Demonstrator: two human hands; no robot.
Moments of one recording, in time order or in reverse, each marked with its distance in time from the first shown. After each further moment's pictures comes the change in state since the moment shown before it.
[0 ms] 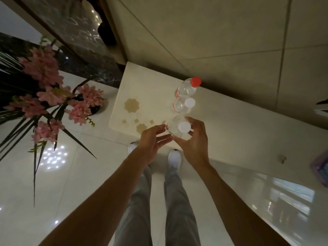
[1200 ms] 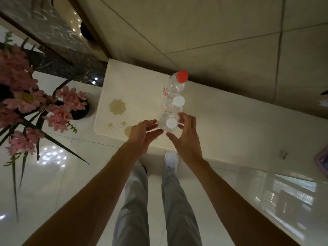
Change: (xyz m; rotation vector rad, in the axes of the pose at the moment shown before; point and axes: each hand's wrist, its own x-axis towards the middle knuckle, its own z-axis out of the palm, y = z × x) left_hand 0.043 0.003 0.025 0.023 0.070 -0.011; right_hand 0.040 0.064 0.014 -0.108 -0.052 -0.118
